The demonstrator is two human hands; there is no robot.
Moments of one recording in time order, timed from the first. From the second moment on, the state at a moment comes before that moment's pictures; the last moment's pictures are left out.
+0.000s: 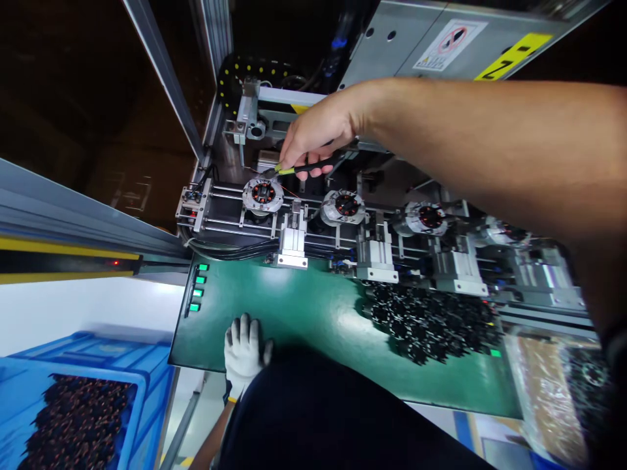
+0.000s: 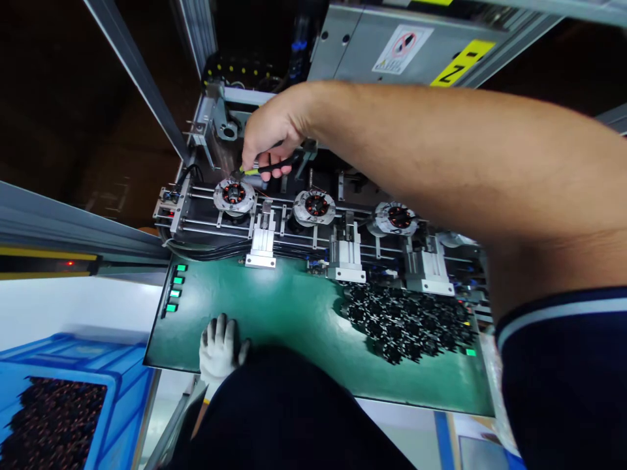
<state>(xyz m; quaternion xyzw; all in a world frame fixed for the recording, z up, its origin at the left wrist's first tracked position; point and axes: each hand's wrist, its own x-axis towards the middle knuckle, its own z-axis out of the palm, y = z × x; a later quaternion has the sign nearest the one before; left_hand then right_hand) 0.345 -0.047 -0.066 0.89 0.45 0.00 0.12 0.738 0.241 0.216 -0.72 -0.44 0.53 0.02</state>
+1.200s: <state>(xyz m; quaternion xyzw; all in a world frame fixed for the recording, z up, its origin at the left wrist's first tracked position) 0.349 -0.041 -0.060 0.91 0.41 0.09 0.03 0.686 0.222 0.233 -0.71 -0.50 0.49 -0.07</state>
